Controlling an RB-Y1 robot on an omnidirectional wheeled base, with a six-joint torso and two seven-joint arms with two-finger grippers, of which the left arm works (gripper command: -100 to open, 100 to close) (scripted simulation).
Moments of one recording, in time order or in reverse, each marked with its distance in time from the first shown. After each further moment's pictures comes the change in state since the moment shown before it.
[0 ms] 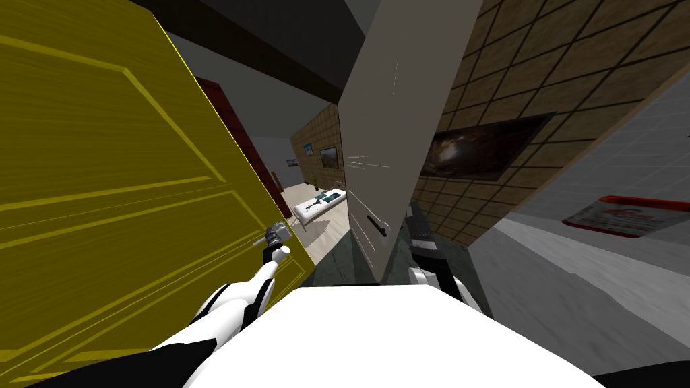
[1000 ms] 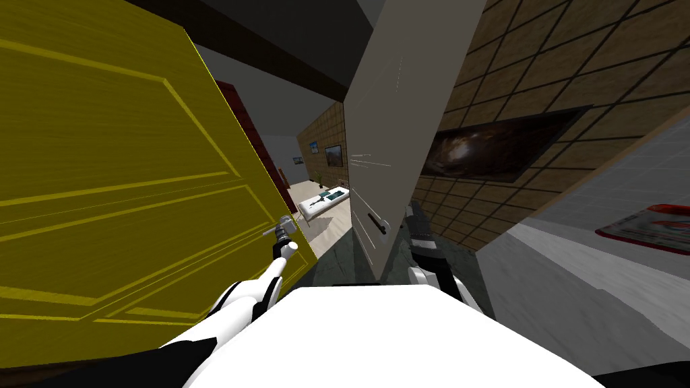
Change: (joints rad) arm -0.018 -0.079 0.009 -0.071 0.009 0.009 -0.102
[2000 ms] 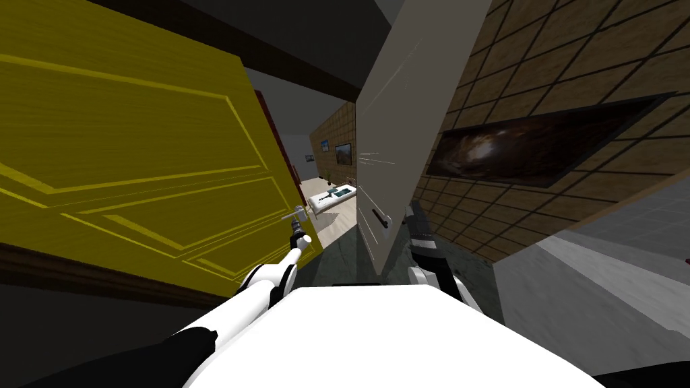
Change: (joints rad) arm -0.148 -0.115 -0.065 0.110 -0.042 -0.056 -0.044
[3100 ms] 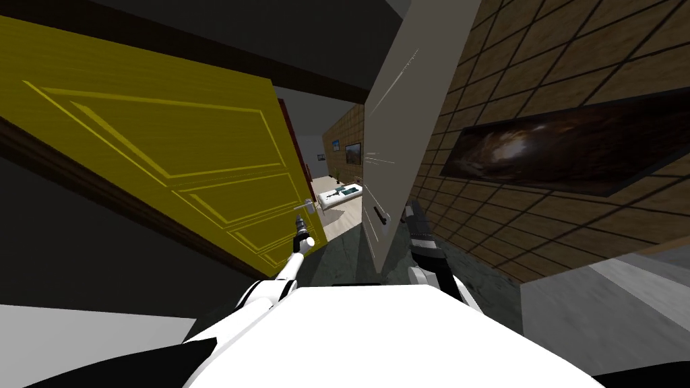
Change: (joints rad) arm 0.149 -0.064 0.001 -0.297 -0.126 0.022 0.057
